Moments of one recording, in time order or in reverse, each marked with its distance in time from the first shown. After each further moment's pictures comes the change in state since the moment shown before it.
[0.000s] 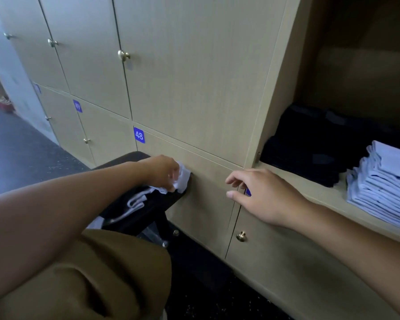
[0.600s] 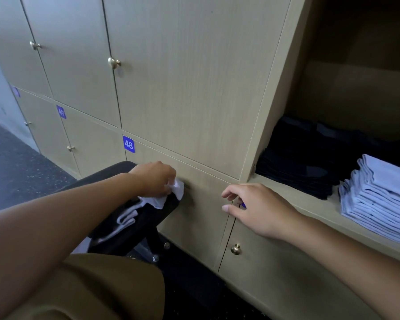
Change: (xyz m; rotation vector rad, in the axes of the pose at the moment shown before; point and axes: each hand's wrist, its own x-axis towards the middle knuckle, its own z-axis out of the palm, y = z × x) left_hand 0.026 -0.013 0.002 0.122 0.127 0.099; right_hand 0.014 0.006 0.008 -0.015 -0.037 0.066
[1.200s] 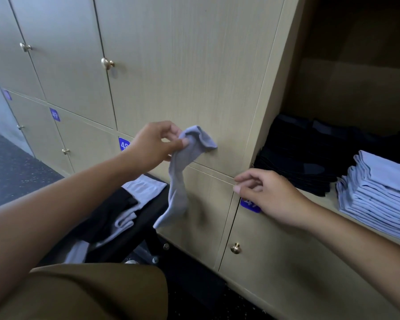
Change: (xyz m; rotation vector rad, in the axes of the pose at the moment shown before) left_hand -0.027 0.026 -0.068 -1.104 0.444 0.059; right_hand 0.003 0.018 -0.013 0.522 0.106 0.140
